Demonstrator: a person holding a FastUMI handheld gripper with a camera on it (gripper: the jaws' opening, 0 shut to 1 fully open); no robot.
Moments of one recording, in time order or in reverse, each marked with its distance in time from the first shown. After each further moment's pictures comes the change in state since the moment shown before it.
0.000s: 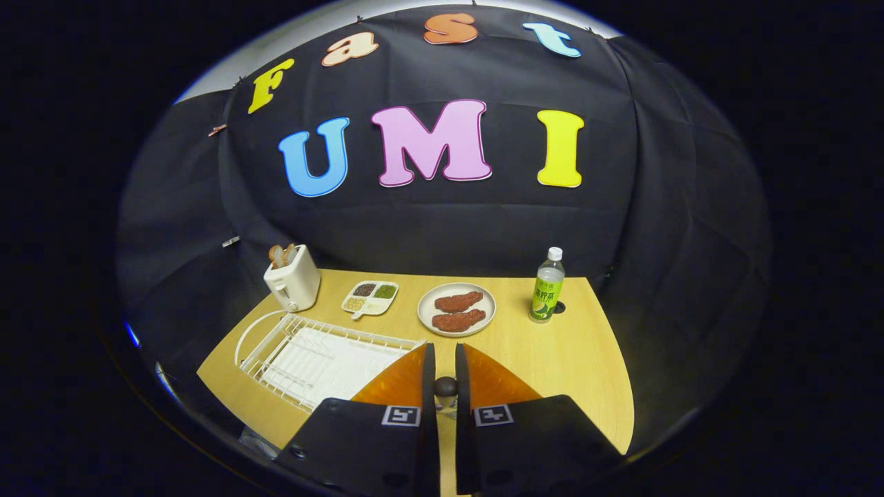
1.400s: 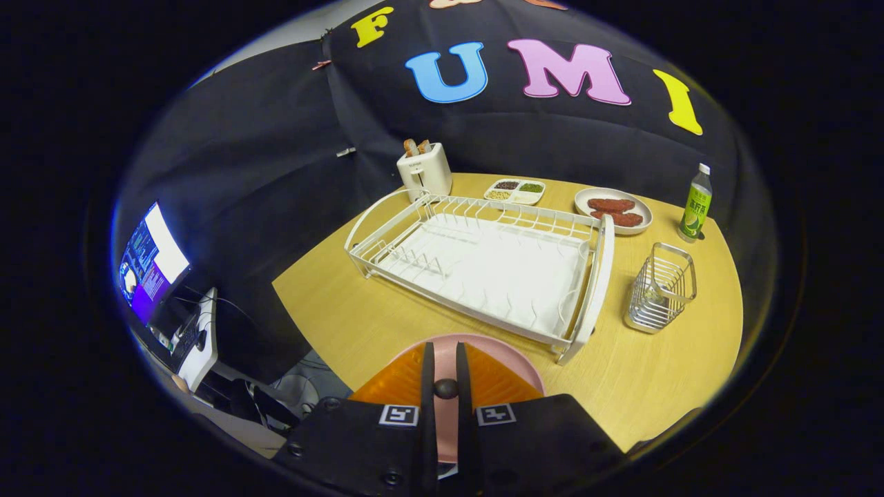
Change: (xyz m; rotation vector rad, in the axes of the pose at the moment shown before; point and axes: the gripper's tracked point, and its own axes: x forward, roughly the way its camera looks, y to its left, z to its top) arm -0.028 0.176 -0.211 -0.105 0.258 0.417
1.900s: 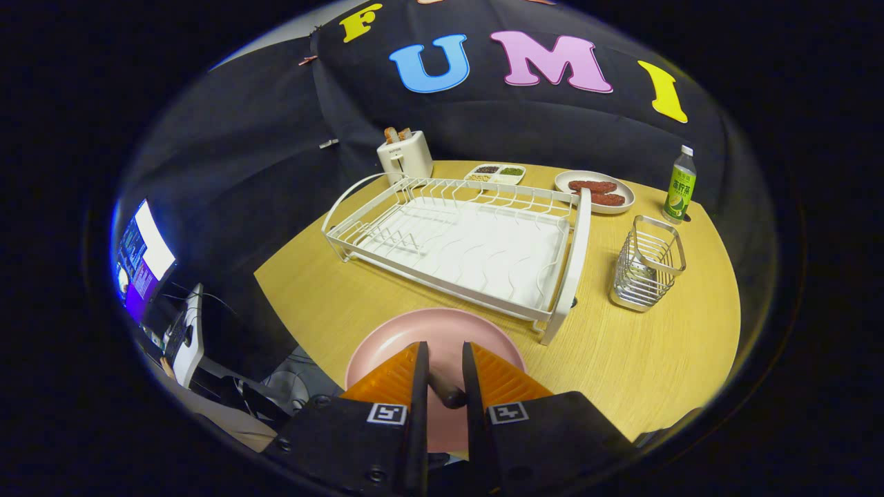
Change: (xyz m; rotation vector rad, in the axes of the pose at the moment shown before) arm 0.012 -0.030 -0.030 -0.005 0.045 -0.093
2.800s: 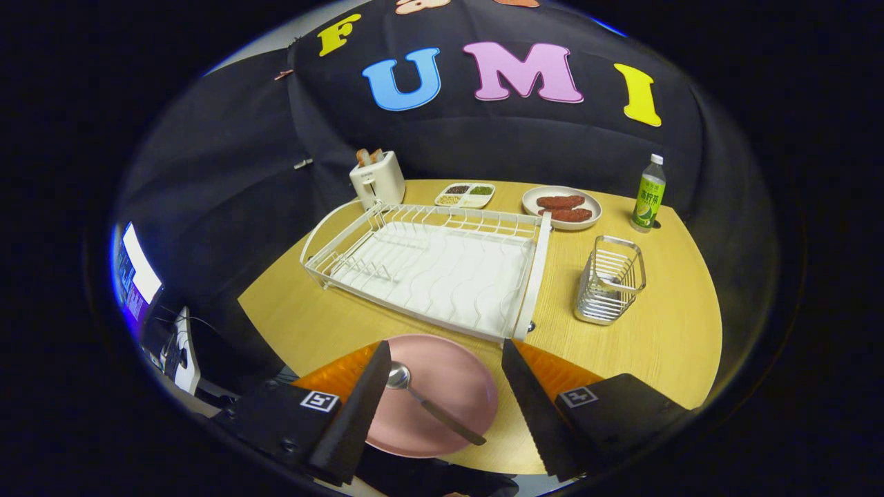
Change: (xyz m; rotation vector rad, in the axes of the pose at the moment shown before) arm -0.036 -0.019 0.060 0.077 -0.111 -0.071
